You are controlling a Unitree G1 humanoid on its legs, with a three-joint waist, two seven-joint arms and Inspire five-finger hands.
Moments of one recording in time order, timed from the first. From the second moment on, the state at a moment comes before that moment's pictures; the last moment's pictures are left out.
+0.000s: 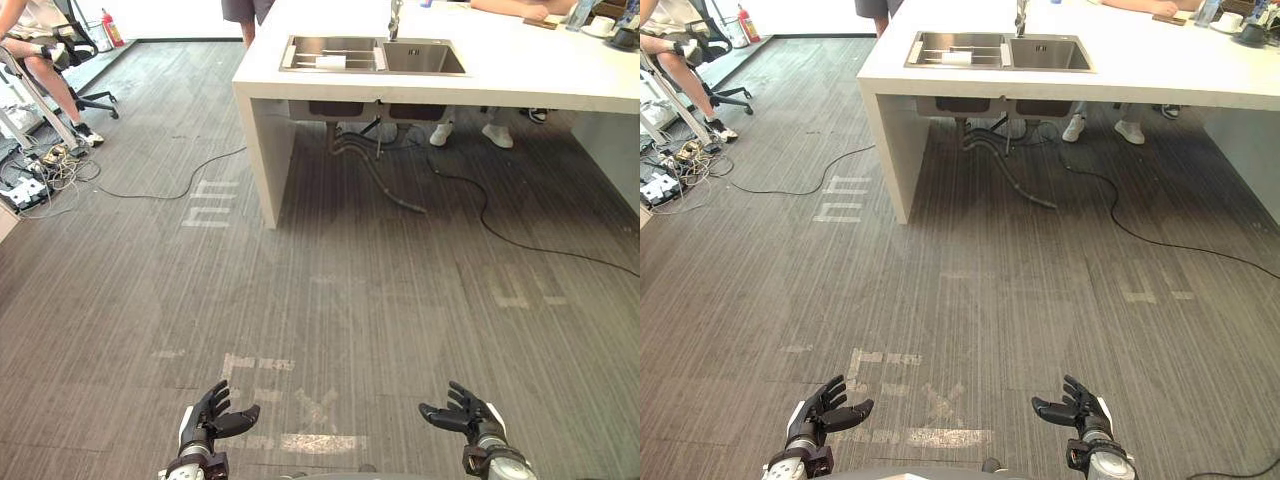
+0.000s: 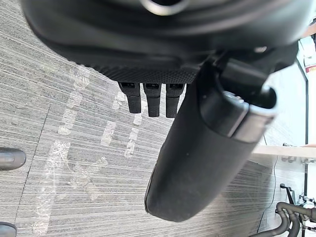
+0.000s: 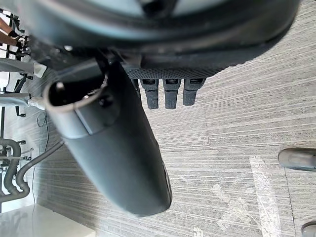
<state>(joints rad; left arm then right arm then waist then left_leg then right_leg) 0.25 0.13 0.15 0.66 -0.16 -0.11 0.00 0.15 -0.20 -0.19 0.81 0.13 -0.08 0.06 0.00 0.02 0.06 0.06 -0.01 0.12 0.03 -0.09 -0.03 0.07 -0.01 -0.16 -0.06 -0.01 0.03</state>
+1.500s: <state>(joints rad) 0.18 0.04 0.20 -0.21 -0.17 -0.13 0.16 0.06 -0.19 -0.08 0.83 0.20 -0.10 -0.01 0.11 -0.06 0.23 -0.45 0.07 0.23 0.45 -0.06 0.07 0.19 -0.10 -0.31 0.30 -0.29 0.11</state>
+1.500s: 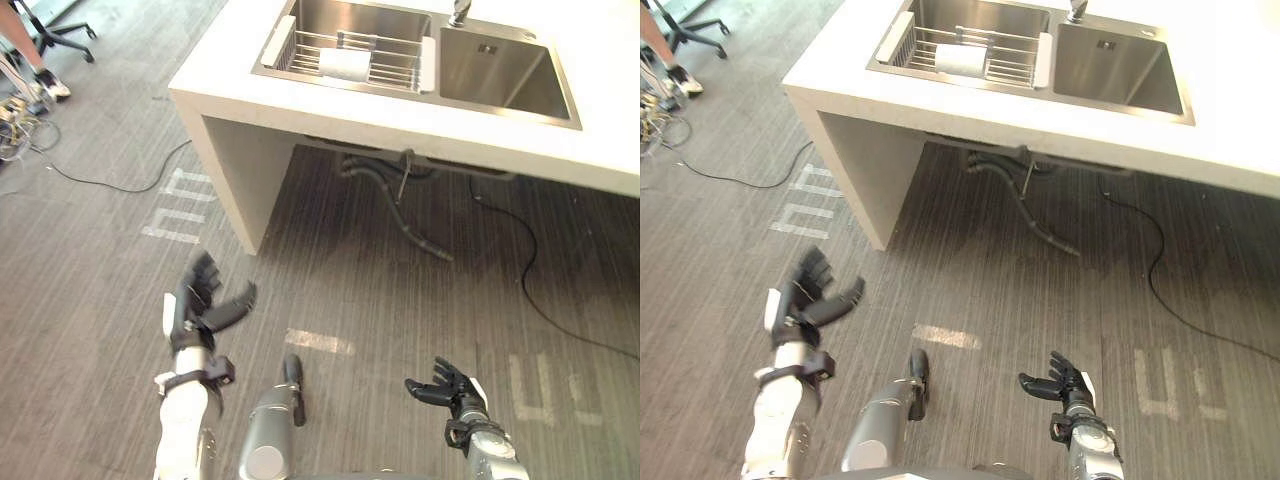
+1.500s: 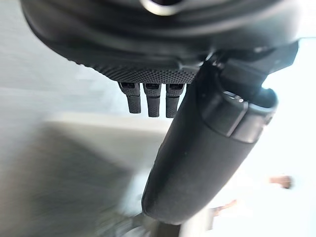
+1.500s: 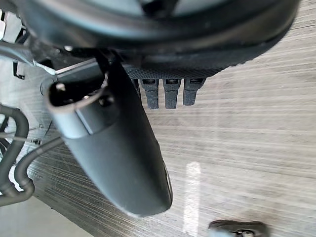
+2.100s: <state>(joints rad) 0.09 0.28 0.16 -0.34 0.06 -0.22 0.20 0.16 -0.19 -0.06 0.85 0.17 -0.12 0.07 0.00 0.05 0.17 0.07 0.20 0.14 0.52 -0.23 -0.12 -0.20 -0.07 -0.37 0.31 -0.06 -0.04</state>
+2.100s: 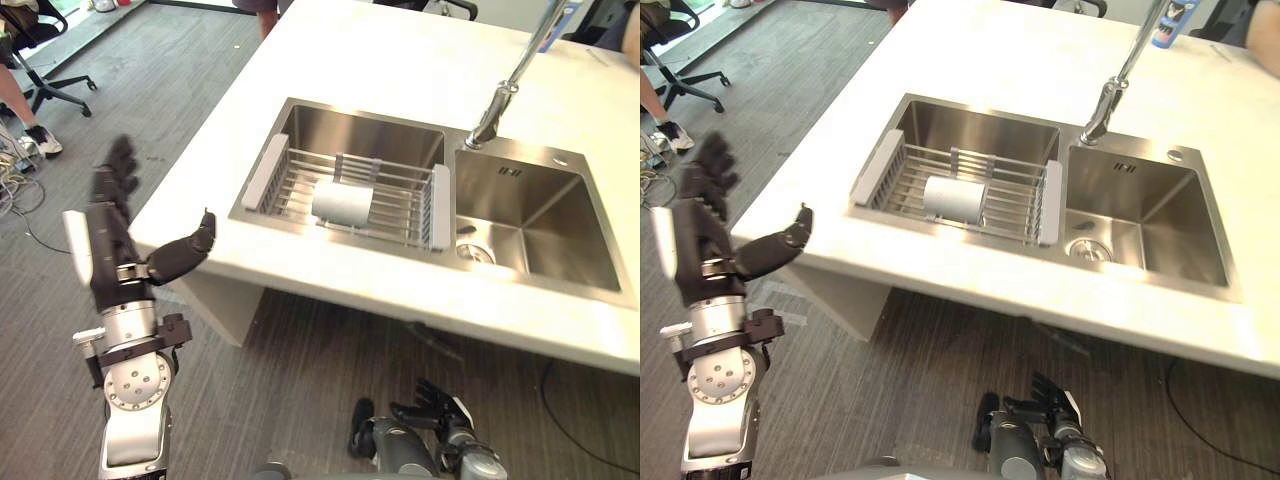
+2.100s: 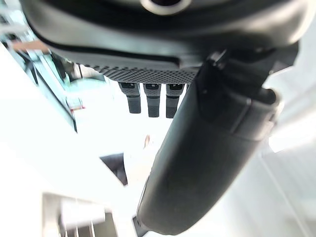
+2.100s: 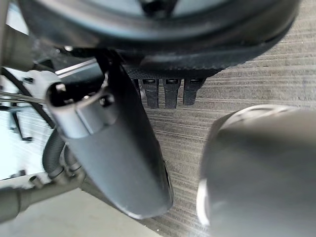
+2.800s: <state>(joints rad) 0.07 0.54 -0.04 -0.38 0.18 -0.22 -0.08 0.23 -0.15 -0.07 0.86 0.15 -0.13 0.10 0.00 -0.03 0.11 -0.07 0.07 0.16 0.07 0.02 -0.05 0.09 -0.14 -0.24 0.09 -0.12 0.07</state>
